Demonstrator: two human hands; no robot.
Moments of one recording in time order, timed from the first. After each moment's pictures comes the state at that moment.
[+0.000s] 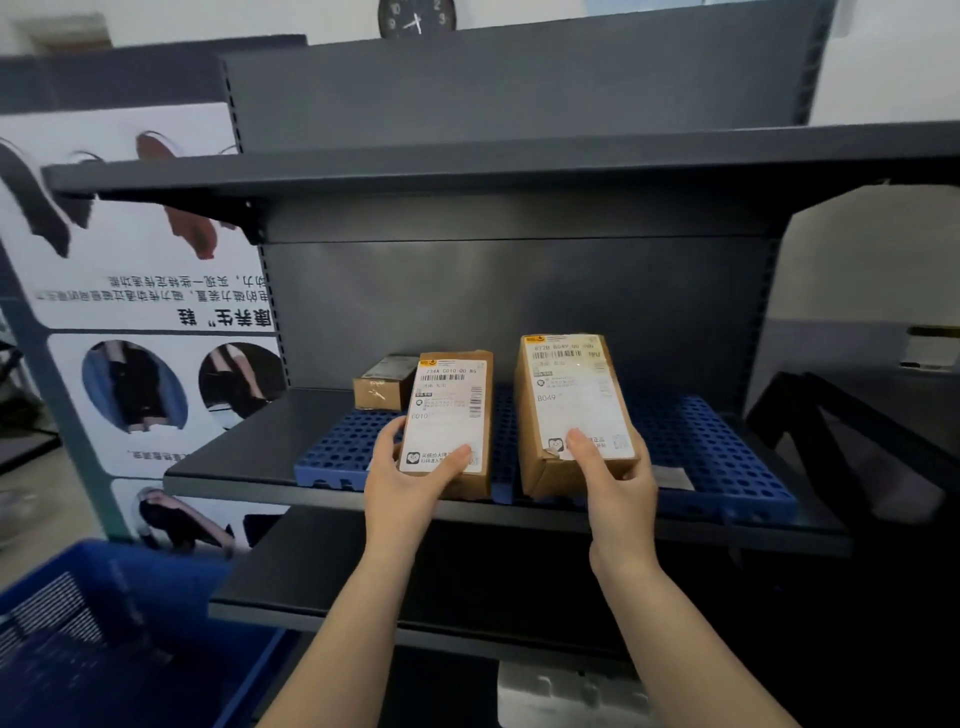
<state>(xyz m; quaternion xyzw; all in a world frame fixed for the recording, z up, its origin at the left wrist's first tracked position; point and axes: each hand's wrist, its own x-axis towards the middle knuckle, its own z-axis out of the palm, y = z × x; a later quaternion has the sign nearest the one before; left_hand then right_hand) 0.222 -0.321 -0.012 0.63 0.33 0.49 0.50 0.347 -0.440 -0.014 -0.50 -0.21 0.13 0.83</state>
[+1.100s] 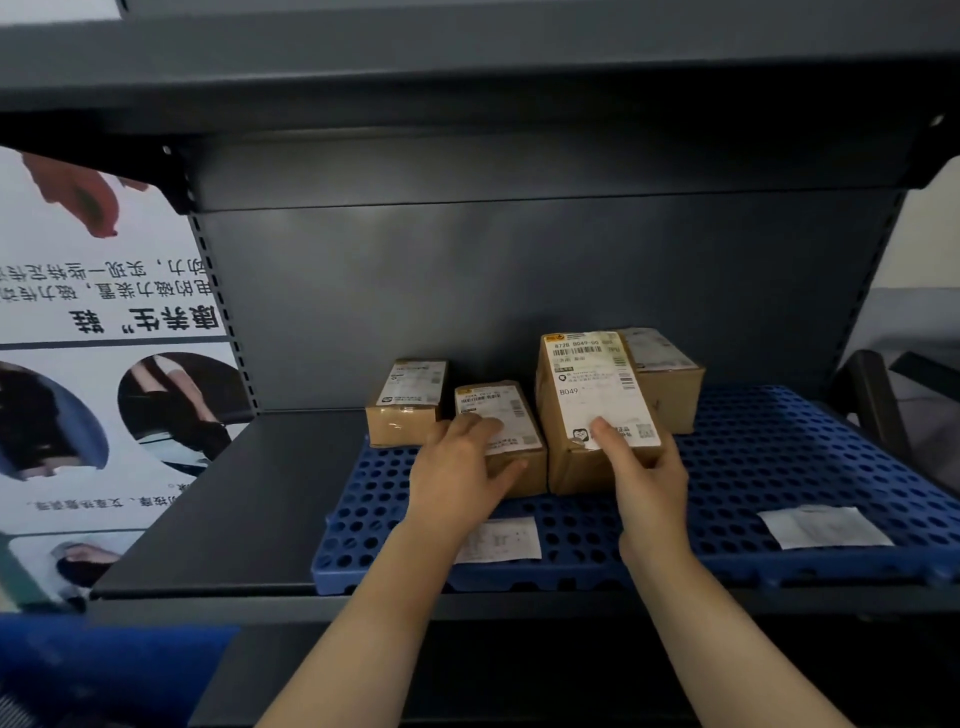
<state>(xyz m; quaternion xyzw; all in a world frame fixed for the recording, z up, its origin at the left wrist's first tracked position) 0.288 -0.115 -0.028 0.92 0.25 0.27 0.12 0.375 -0.255 -0.022 -0.54 -0.12 0.10 0.83</state>
